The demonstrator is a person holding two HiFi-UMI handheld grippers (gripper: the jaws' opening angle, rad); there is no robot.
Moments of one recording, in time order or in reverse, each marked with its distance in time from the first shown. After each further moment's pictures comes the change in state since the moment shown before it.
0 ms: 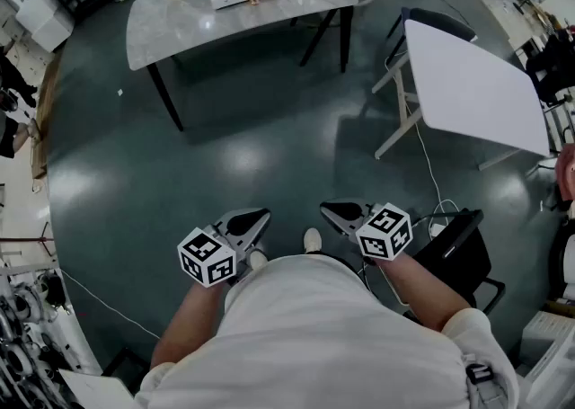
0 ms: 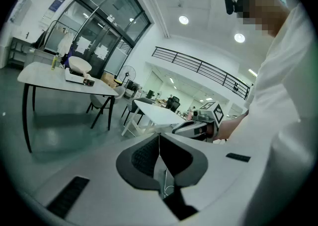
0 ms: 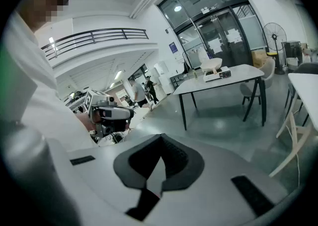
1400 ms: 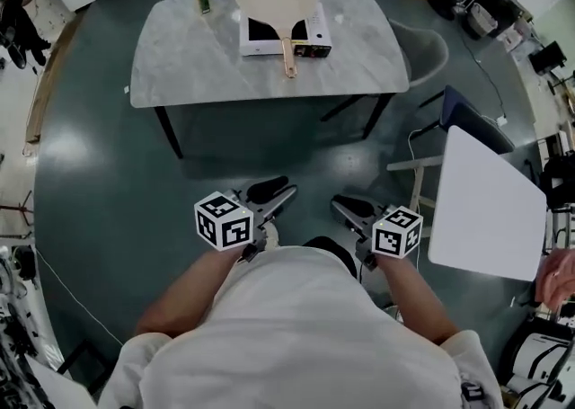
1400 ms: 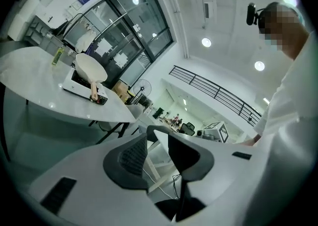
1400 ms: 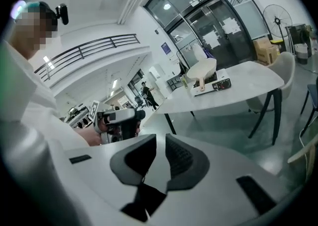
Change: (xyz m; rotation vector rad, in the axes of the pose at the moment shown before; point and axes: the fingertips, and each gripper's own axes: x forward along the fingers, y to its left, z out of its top) left arm 0.200 0.301 0.251 -0.223 -0.222 0.050; right arm 0.139 -0.298 0.266 0.102 0.011 0.096
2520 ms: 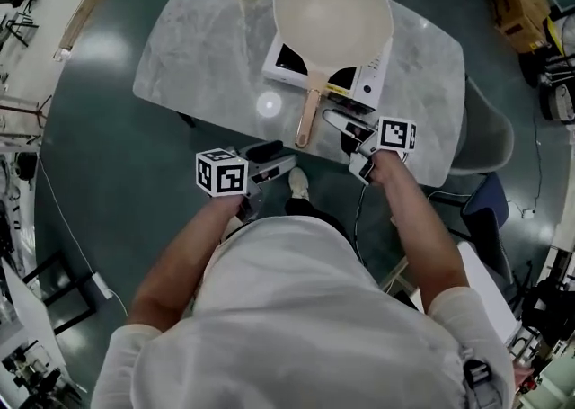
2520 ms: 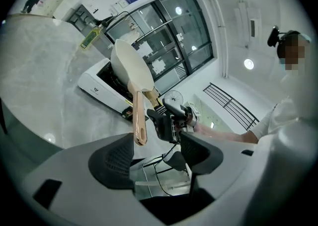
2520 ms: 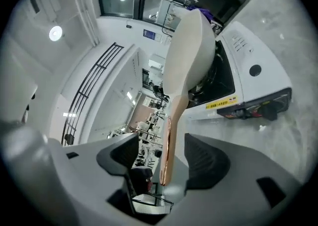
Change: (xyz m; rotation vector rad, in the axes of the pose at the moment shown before) left arm 0.149 0.278 0.129 -0.343 -0.126 0.249; right arm 0.283 -0.272 0.283 0.373 0.211 0.408
